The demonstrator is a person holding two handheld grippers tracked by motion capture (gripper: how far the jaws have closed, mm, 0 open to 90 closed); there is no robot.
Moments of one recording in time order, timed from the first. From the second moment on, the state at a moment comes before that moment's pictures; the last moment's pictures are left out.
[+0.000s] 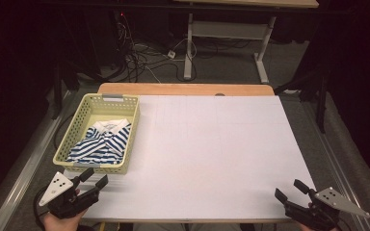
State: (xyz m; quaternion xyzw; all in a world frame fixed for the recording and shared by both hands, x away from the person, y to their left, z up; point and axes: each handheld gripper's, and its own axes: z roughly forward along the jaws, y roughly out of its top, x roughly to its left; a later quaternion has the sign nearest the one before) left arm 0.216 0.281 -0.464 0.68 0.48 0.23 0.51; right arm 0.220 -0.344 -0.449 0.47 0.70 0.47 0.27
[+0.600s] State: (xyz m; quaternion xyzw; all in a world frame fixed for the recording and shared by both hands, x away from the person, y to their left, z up) left arm 0.216 0.278 -0.462 0.69 0.47 0.22 0.51; right arm 0.220 -0.343 -0.449 0.47 0.70 0.47 0.27
